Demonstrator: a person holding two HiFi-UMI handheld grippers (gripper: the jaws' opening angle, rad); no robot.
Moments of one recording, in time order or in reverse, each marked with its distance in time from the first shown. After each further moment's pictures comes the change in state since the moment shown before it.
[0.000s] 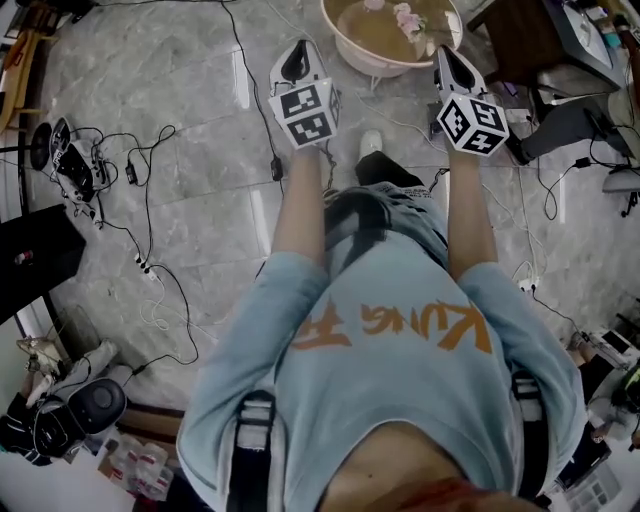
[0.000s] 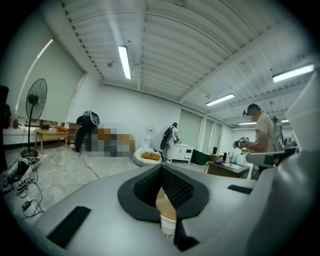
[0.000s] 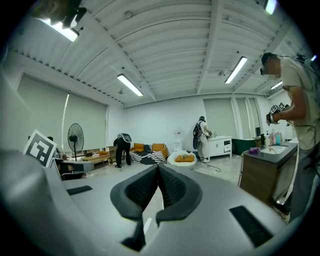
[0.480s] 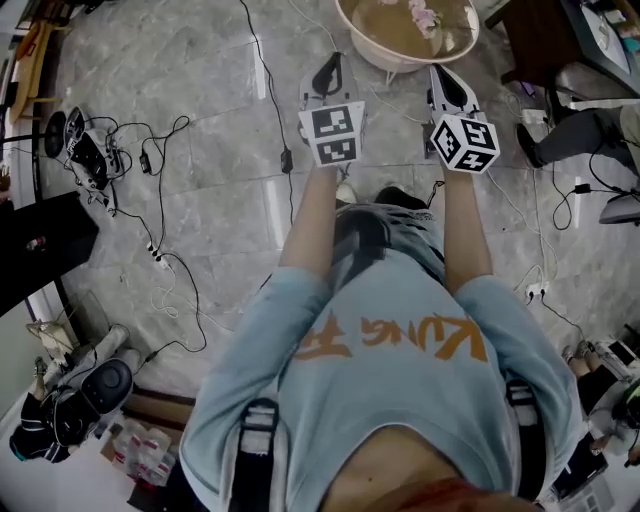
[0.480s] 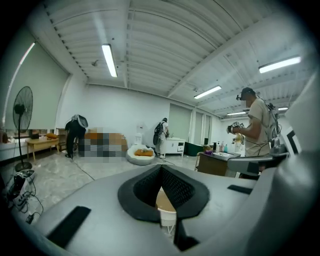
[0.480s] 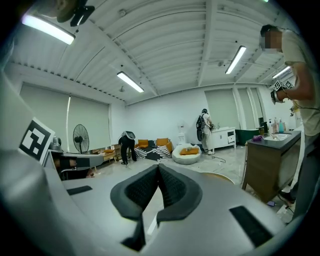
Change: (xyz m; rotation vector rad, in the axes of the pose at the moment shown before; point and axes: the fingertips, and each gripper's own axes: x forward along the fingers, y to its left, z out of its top) left arm -0.021 -0.050 -0.024 0.126 0.050 -0.092; right arm -0.016 0.020 -0.052 0.063 0.054 0.045
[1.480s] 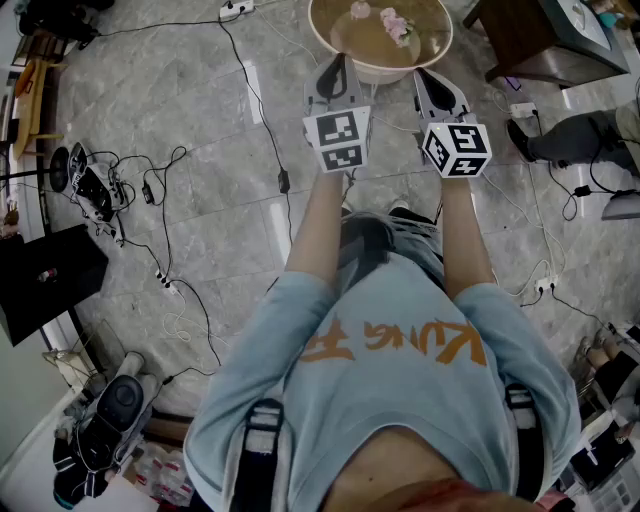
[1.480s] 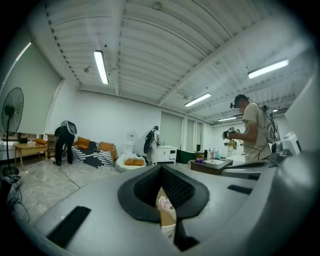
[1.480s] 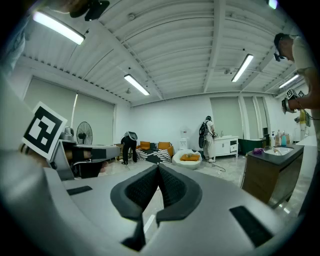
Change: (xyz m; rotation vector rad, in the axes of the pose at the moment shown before) left arm 0.010 -0.083 0.048 0.033 -0.086 -0.107; right arm -0.042 -0.020 0.037 -0.092 -0.025 0.005
